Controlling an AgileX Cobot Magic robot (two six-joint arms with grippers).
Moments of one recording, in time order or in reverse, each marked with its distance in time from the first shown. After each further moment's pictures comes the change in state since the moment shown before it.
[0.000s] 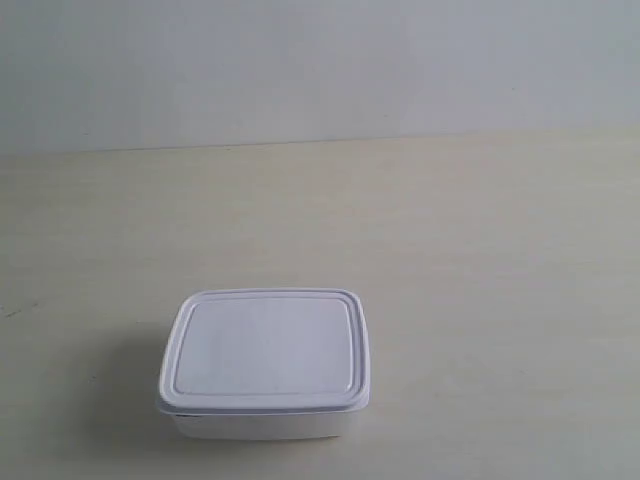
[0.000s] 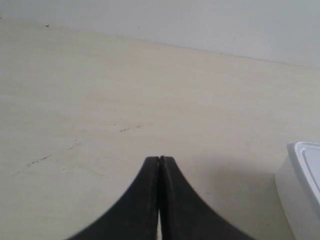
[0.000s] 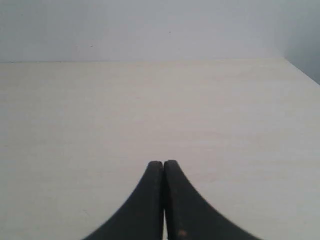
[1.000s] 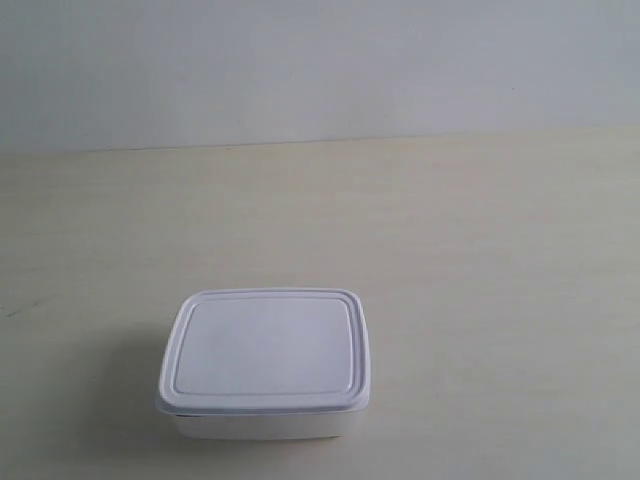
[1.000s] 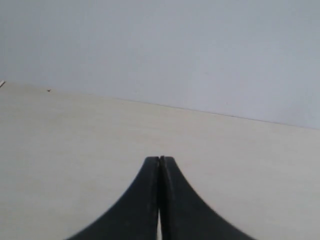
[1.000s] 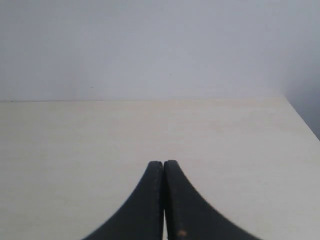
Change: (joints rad) left arm -0.002 0.654 -0.617 0.000 -0.027 0.000; right arm 0.002 0.702 -0.601 0.000 -0.030 0.000
